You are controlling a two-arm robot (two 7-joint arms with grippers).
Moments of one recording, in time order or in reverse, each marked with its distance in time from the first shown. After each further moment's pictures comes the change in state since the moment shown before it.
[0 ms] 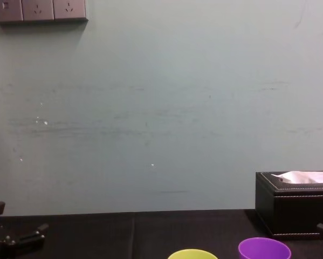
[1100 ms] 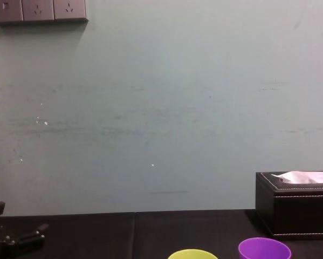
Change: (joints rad) left arm 0.000 0.000 0.000 0.000 0.000 0.000 0.000; right arm -0.148 0.057 0.095 -0.178 0.052 0.018 0.043
